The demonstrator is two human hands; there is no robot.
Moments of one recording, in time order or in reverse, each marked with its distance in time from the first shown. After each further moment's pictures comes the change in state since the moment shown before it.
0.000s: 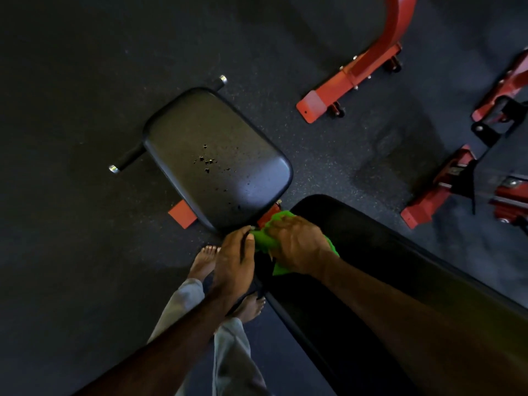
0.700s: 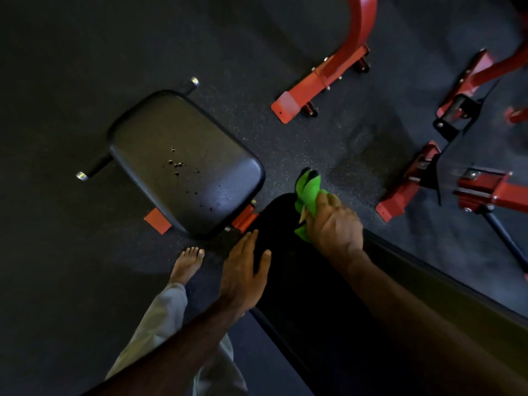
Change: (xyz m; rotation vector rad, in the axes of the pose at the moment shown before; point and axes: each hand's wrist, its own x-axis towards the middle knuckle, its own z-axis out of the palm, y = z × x) left_hand -0.019 0.018 0.060 0.111 -0.156 0.151; right_hand -0.080 0.065 -0.029 0.211 0.384 0.614
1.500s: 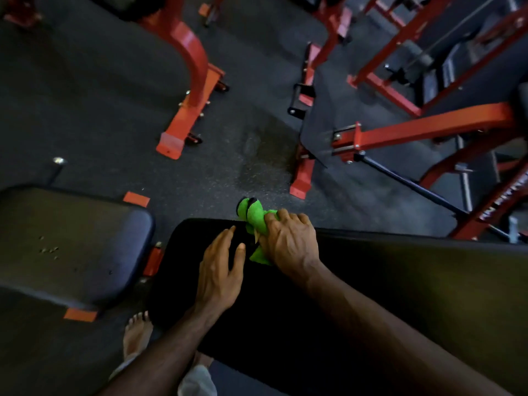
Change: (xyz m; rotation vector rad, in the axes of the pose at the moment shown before) left_hand -0.021 0.134 0.055 0.050 -0.106 0.446; right_hand -0.118 0.099 -0.058 -0.039 0.222 0.233
